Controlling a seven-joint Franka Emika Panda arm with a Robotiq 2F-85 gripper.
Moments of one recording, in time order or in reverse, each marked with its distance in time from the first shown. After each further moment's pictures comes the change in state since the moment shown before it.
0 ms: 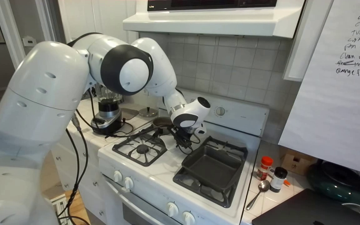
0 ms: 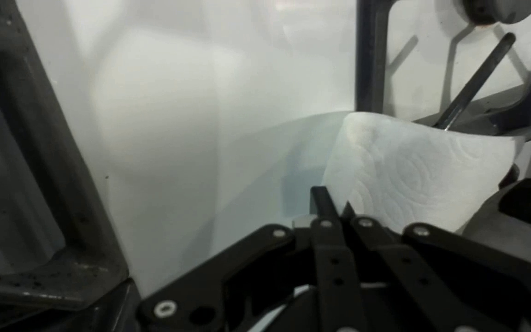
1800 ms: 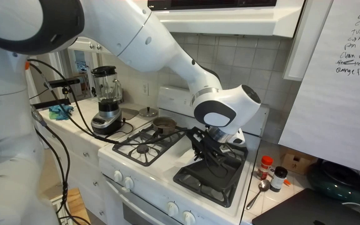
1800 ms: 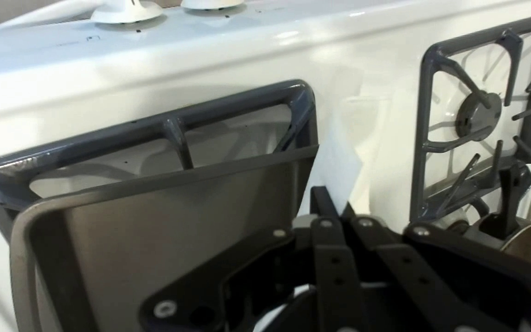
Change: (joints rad) arm -0.100 -0.428 -0.383 -0.238 0.017 -0.398 -0.319
